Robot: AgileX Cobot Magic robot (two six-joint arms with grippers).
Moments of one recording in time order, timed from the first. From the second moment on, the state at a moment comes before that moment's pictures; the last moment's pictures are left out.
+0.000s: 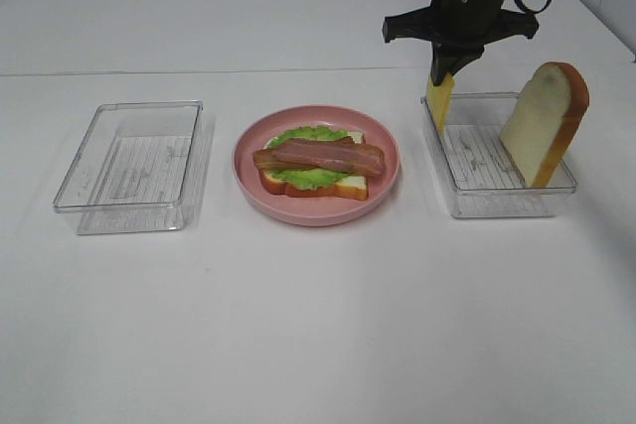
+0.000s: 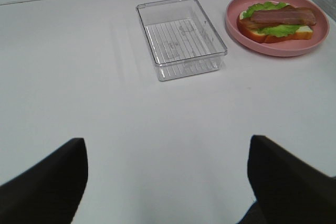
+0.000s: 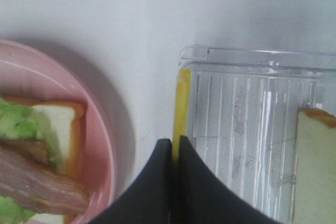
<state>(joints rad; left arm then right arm) -0.24 0.00 -0.50 0.02 1.06 -0.05 0.29 2.26 -1.98 0.01 1.02 0.18</state>
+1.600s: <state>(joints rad) -0.24 0.00 -0.50 0.02 1.06 -0.05 0.44 2.35 -1.97 0.52 0.95 0.02</state>
